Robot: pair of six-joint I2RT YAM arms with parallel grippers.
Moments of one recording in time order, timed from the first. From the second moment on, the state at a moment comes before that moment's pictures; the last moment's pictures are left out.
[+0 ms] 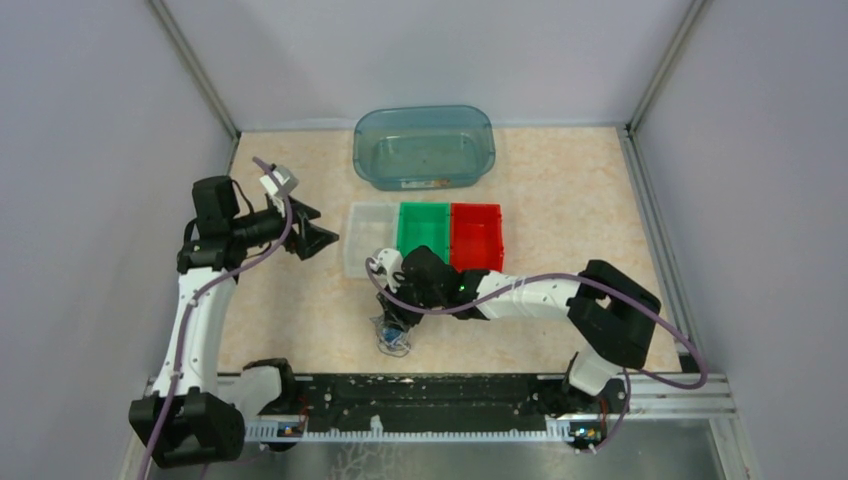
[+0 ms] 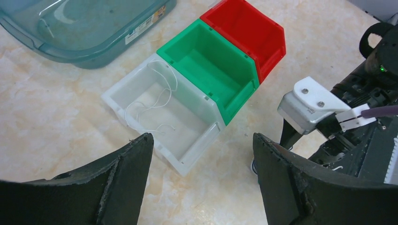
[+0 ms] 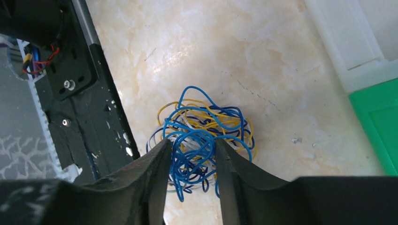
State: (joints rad) left arm 0.09 1.04 0.97 -0.51 0.98 0.36; right arm 1.08 1.60 0.90 0.03 -0.27 0.18
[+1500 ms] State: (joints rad) left arm -0.10 0.80 0.87 -0.49 1.16 0.38; right arm 1.09 1.32 0.95 0.39 -0.14 0.38
